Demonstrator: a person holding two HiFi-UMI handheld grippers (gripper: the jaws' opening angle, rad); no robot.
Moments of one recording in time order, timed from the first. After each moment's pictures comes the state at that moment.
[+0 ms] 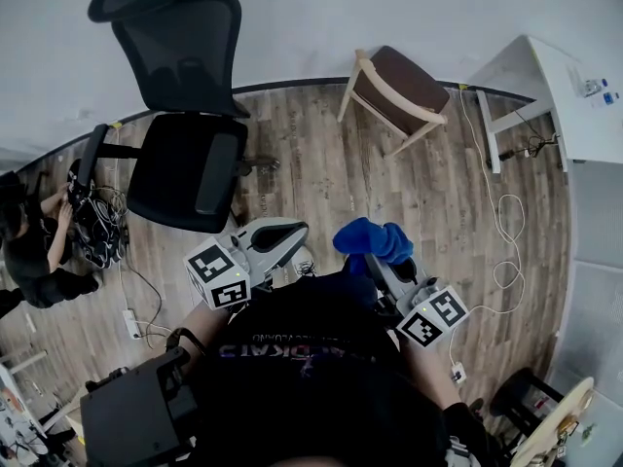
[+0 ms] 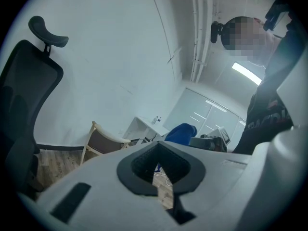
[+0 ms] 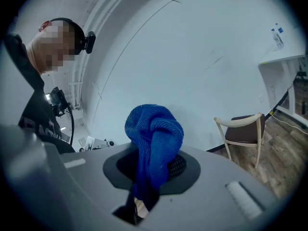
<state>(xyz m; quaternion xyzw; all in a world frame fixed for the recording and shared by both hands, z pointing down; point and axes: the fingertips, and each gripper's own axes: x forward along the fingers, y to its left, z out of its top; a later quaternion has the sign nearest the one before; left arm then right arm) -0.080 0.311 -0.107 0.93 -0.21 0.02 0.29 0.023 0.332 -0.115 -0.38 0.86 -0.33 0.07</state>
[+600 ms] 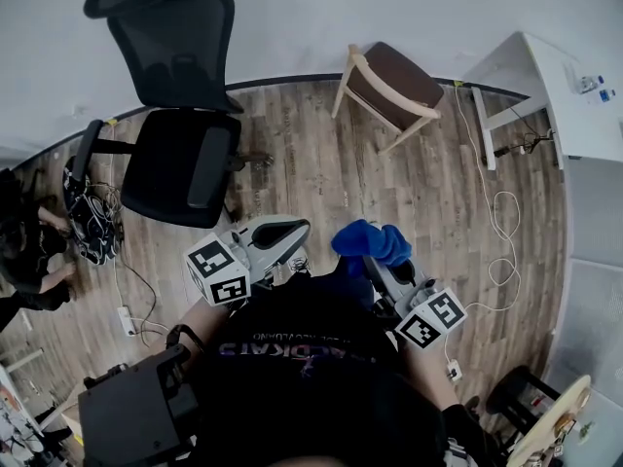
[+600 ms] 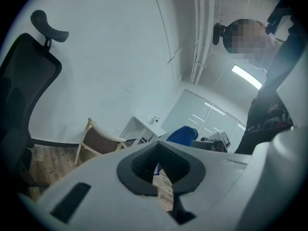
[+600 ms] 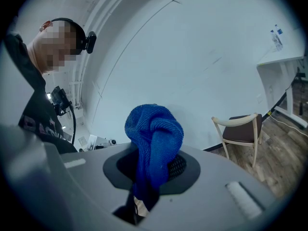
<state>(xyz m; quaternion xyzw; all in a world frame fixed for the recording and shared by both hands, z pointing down) -0.069 0.313 -0.109 0.93 -0.20 0.01 0.31 0.030 0.341 -0.117 -0.39 0.86 -0.33 0.06</state>
